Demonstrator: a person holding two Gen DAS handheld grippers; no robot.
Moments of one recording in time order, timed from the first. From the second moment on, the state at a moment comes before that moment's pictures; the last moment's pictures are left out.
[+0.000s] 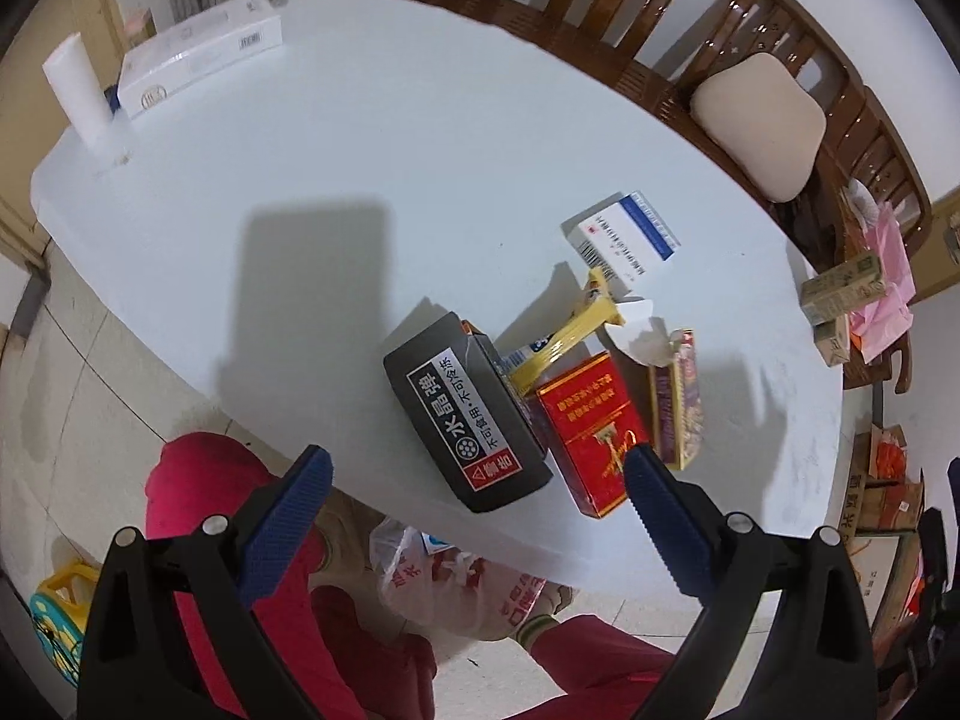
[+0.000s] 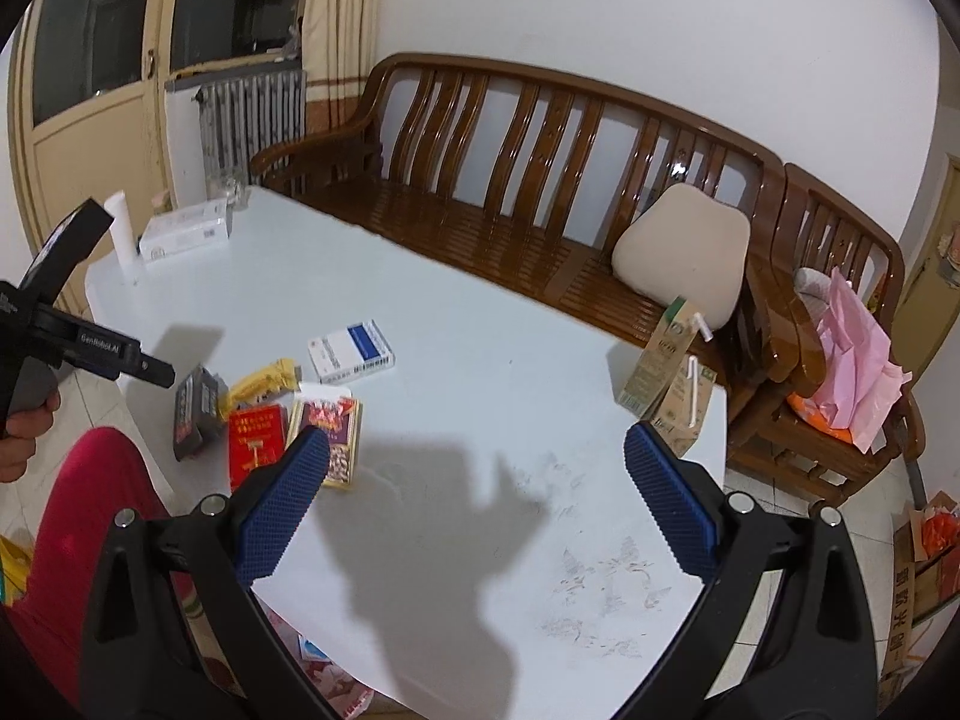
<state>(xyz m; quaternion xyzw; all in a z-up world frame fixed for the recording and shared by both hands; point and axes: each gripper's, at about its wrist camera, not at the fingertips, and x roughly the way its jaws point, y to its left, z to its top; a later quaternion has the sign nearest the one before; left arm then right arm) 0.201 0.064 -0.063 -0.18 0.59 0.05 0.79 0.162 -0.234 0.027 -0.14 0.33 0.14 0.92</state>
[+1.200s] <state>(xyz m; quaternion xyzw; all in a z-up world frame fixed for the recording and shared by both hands) 0.206 0.100 -0.130 -0.30 0.55 0.08 0.78 0.239 -0.194 -0.138 -0.17 0.43 0.16 0.87</state>
